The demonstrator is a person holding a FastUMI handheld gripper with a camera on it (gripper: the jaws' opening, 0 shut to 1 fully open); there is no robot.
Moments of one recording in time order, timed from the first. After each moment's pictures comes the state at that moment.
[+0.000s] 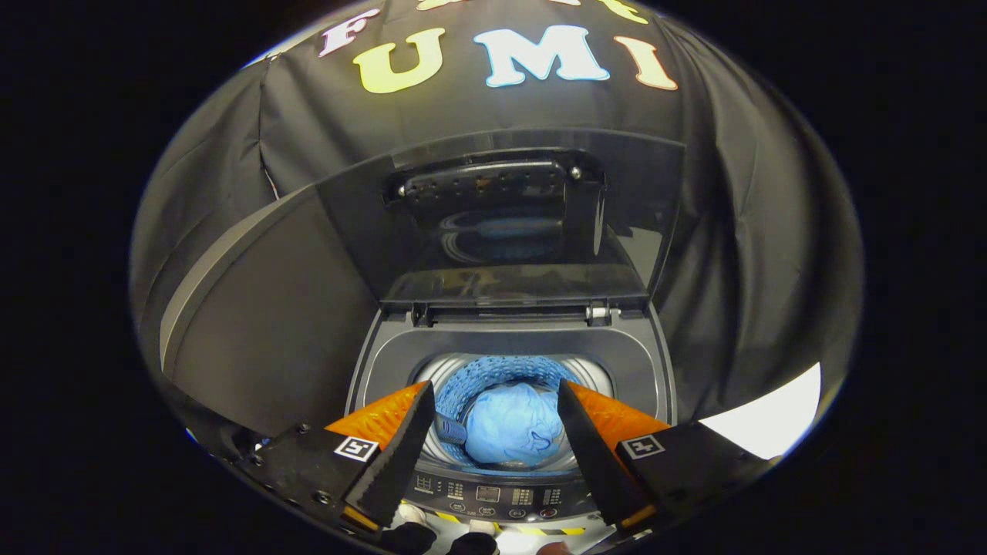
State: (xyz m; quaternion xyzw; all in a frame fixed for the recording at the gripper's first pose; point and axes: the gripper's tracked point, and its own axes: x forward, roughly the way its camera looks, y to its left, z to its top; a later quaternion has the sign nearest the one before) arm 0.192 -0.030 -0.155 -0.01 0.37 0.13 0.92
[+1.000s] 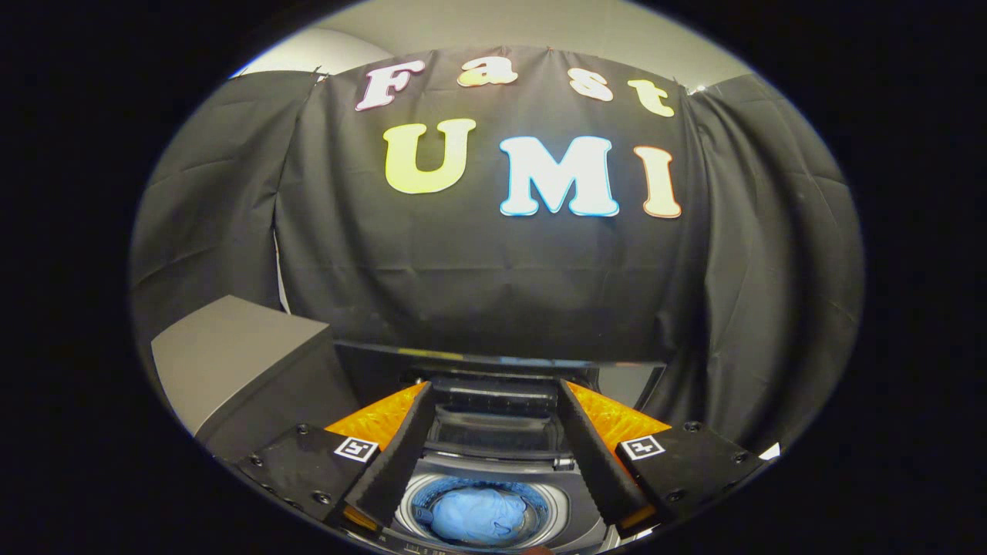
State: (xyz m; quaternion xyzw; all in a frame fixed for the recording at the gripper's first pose) arm 0.279 0.006 -0.008 -0.05 0.15 0.11 0.98
